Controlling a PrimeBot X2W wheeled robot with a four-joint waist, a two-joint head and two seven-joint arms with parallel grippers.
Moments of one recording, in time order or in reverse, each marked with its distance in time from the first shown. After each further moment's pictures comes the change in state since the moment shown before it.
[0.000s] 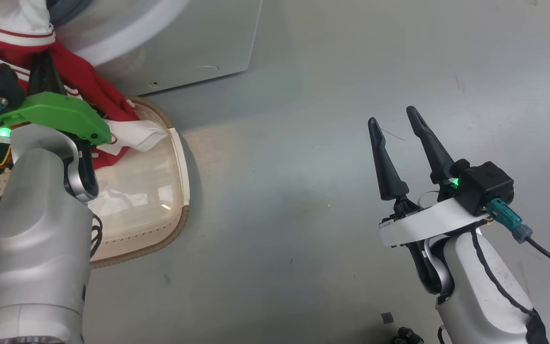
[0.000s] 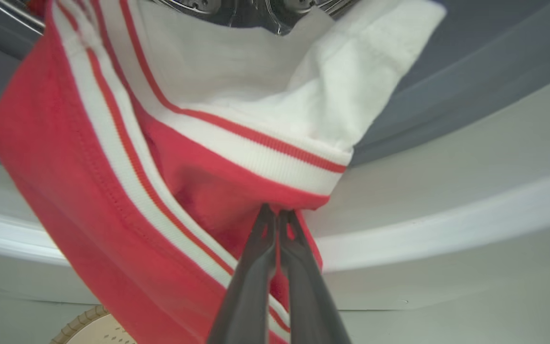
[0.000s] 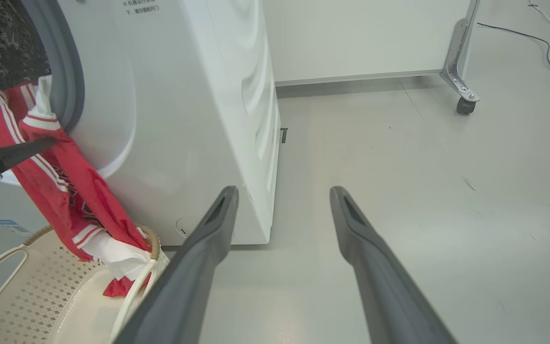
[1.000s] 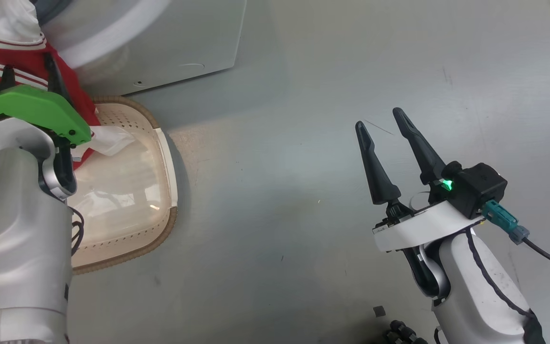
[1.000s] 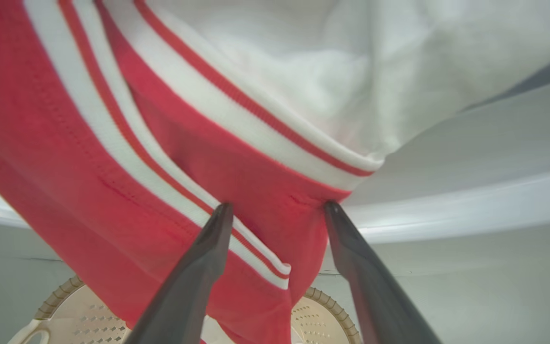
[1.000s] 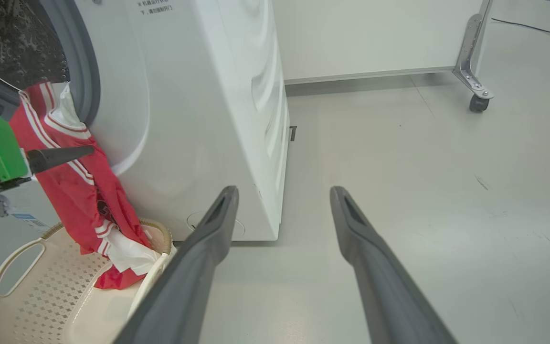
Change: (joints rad) left arm 0.033 0.035 0.028 -0.089 -0.024 0.009 0.212; right arm 0.001 0.000 0.023 -0.014 0.005 0.010 0.000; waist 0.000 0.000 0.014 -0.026
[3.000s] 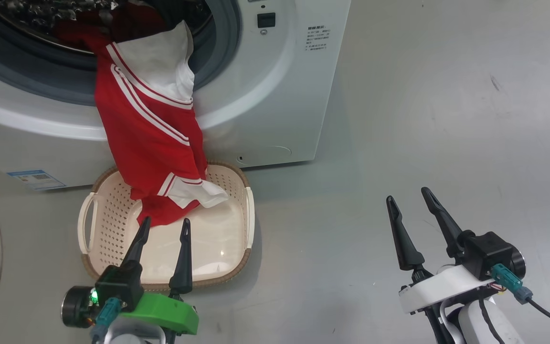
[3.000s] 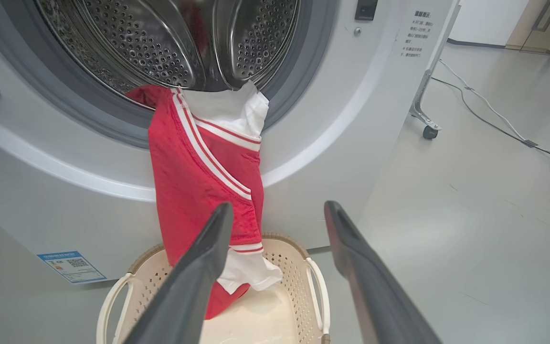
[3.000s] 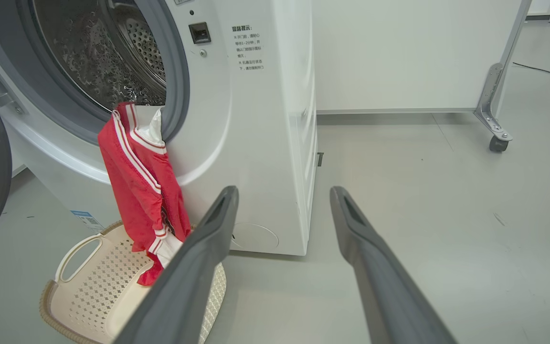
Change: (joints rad) left arm 0.751 -0.037 -0.313 -0.580 0.075 -0.022 -0.237; right arm 0.245 0.002 -0.111 0.029 -0.082 -0.018 0.000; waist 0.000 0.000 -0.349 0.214
